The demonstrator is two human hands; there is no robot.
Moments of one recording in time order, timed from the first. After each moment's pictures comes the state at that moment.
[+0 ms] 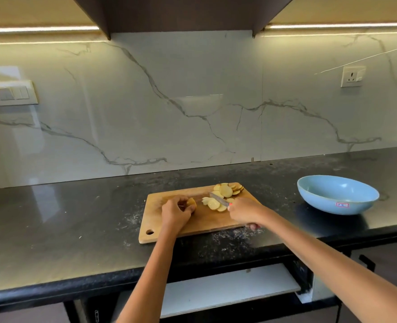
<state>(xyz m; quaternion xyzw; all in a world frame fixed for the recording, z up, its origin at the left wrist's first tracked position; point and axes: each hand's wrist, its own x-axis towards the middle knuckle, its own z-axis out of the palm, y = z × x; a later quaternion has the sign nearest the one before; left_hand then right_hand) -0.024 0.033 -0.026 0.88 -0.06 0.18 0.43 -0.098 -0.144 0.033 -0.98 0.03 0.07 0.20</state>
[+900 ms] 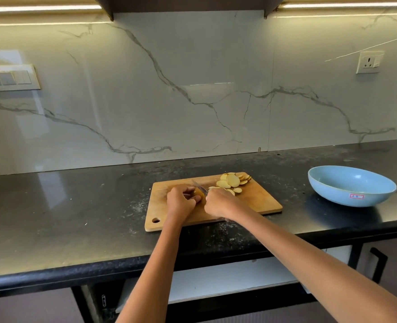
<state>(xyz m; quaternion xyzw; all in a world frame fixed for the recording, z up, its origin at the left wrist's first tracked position) -0.023 0.033 -0.026 0.88 -0.05 0.19 0.44 -0.083 -0.078 0.023 -0.98 -0.03 0.02 0.21</state>
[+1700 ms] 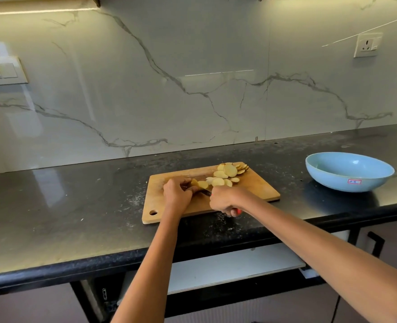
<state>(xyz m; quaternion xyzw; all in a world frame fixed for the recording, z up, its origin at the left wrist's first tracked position) -0.019 0.032 -0.032 0.87 -0.06 0.25 0.42 -0.079 -0.095 0.019 -0.97 -0.01 0.18 0.17</state>
